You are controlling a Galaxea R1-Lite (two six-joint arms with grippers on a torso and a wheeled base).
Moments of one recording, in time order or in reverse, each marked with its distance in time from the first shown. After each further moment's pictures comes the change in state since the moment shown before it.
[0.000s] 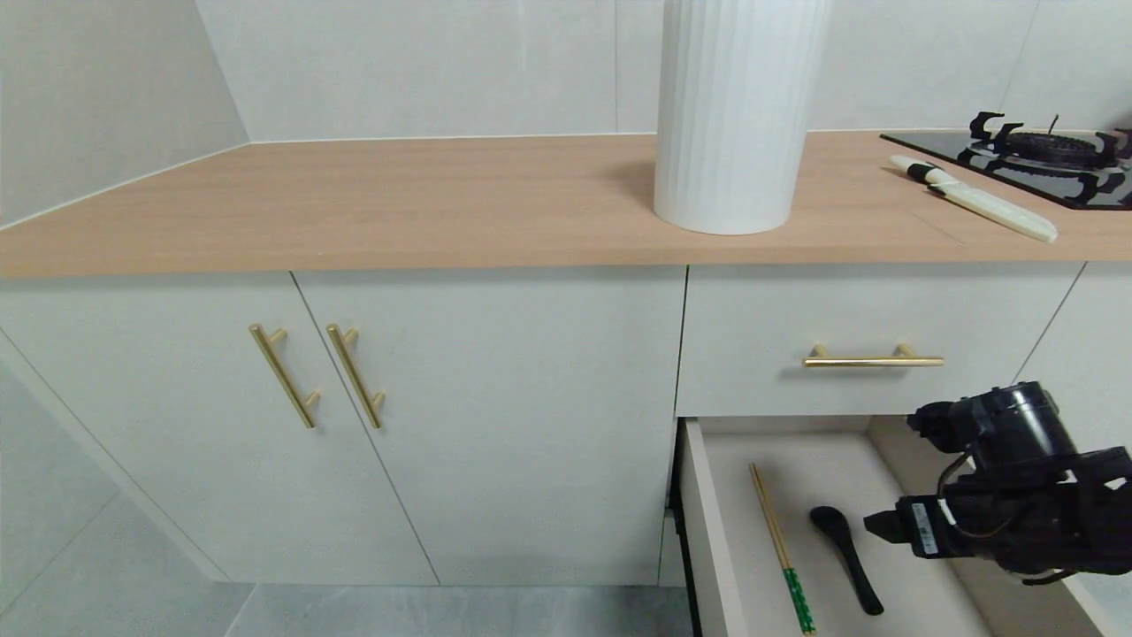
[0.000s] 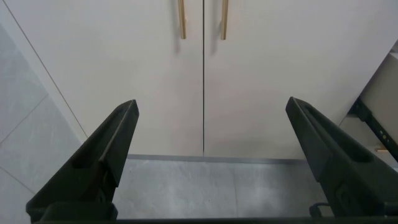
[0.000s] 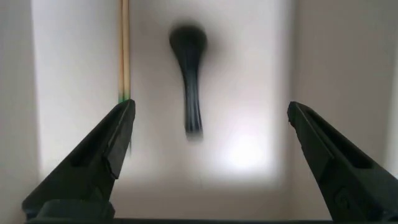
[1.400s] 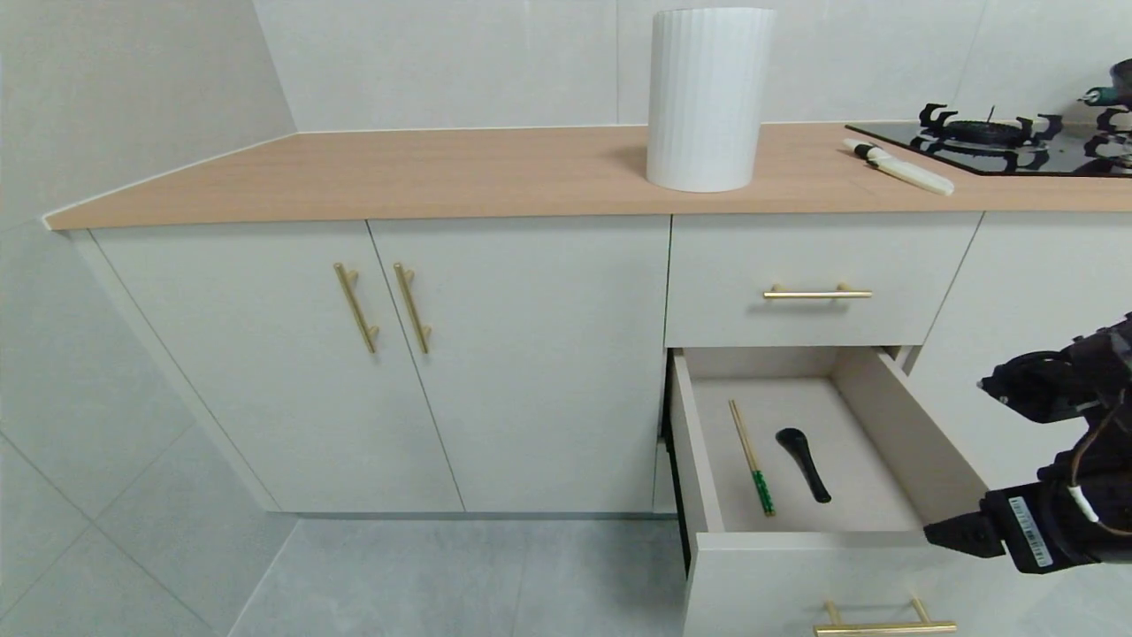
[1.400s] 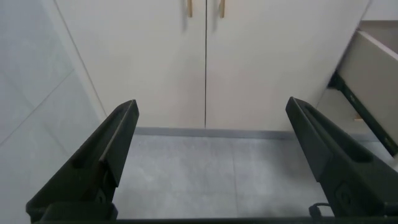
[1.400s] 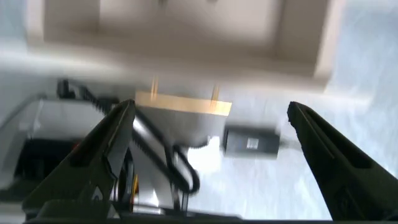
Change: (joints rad) left arm 0.000 0.000 0.000 0.000 0.001 -0.002; right arm 0.126 -0.299 -0.264 0.634 0.019 0.024
